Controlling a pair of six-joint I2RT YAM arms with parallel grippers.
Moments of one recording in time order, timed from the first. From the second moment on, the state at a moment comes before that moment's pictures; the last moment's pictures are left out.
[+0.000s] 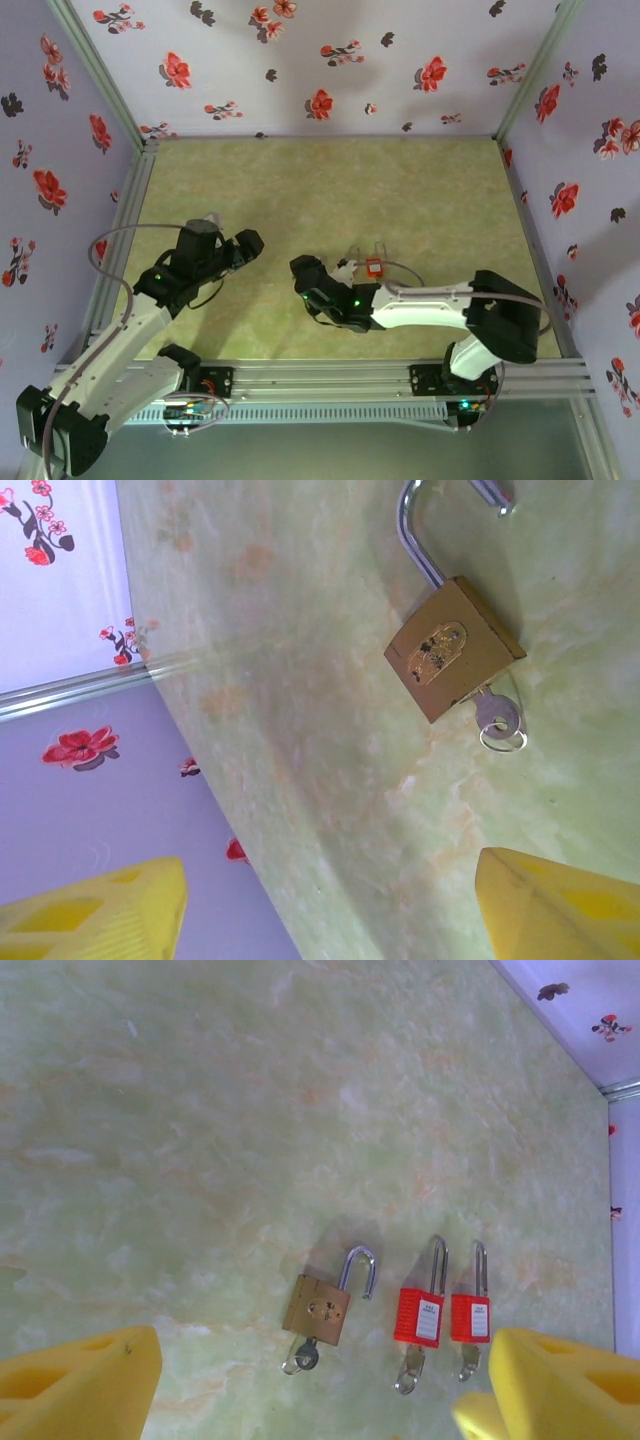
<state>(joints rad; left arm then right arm) -0.50 0.87 0.72 -0.53 0.04 -0.89 1.23 1.49 0.82 -0.04 0.45 2.01</state>
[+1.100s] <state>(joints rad) -0.02 1.08 0.43 0.18 -0.03 -0.13 -0.01 1.13 0.52 -0.03 0.39 0.23</state>
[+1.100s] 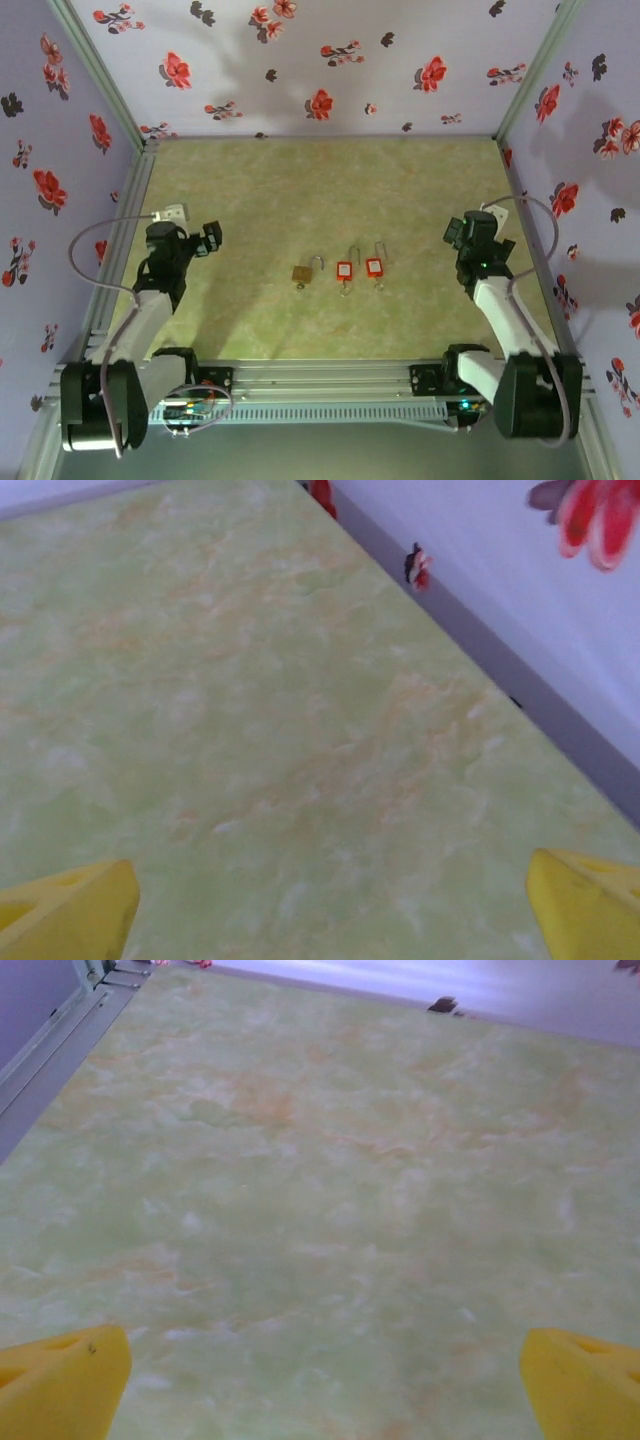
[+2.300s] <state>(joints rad) 0.07 1.53 0.36 0.80 0.18 0.03 0.03 1.57 0.35 0.81 0.29 0.14</state>
